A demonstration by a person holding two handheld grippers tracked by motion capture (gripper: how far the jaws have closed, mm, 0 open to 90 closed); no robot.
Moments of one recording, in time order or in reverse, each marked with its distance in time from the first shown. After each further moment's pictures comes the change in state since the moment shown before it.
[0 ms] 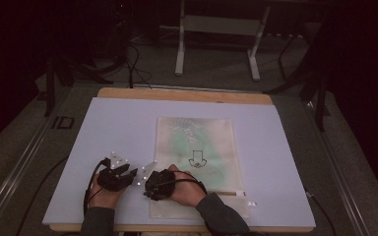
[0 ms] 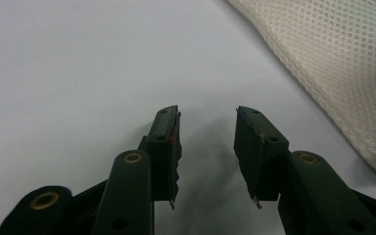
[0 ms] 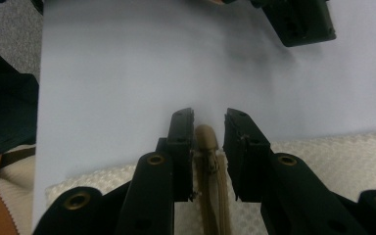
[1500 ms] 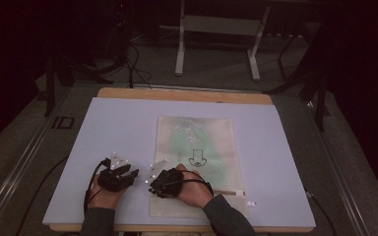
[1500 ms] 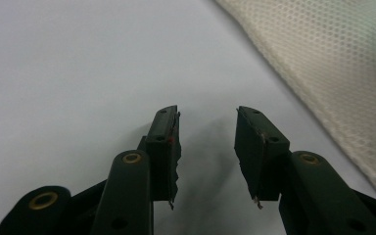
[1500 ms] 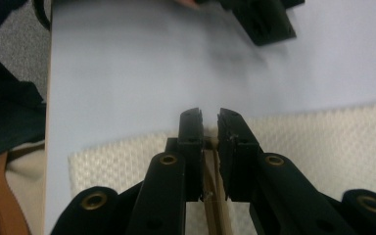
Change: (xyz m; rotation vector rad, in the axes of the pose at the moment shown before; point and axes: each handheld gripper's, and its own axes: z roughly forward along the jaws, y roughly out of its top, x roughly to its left) left arm -0.004 0.000 -0.003 -0.015 -0.045 -0.003; right arm 0.001 -0.016 -0.024 -0.059 -0.036 0.029
